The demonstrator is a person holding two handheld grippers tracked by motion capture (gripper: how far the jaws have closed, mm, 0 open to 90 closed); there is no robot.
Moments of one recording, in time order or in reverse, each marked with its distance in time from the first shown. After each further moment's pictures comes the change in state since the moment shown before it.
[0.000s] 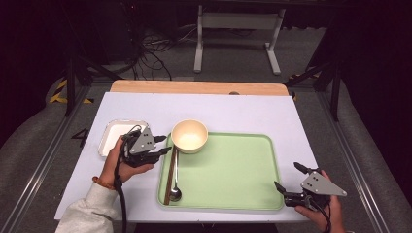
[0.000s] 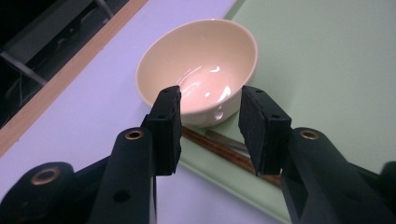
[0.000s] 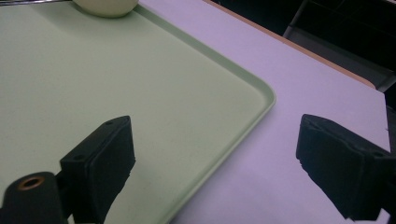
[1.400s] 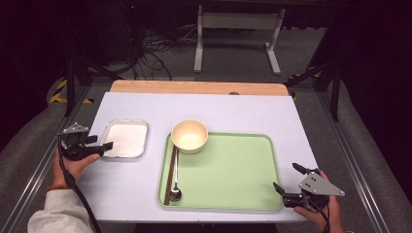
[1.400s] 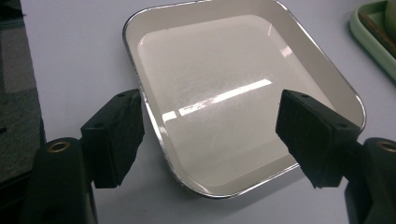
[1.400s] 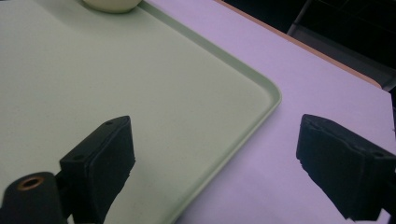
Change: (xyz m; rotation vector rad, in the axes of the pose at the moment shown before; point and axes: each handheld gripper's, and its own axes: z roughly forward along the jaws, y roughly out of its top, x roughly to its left) left arm 0.099 -0.150 -0.046 0.135 0.171 -0.712; right arm 0.003 0.000 0.001 0.013 0.011 -0.012
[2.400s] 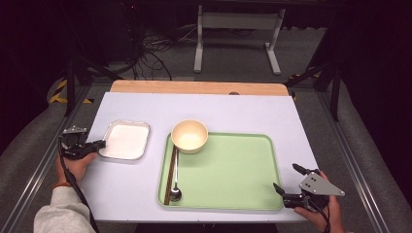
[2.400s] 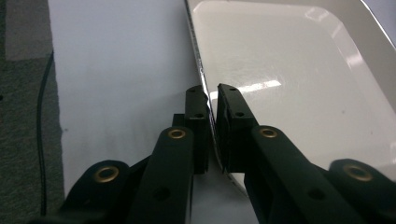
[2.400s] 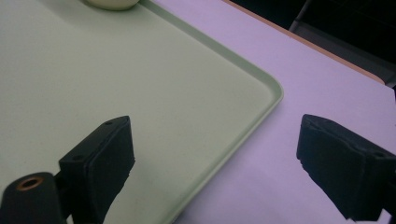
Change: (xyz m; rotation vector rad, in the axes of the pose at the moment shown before) left arm 0.016 -0.010 0.020 0.016 0.033 -0.115; right arm 0.000 -0.001 -0.001 0.011 0.007 0.006
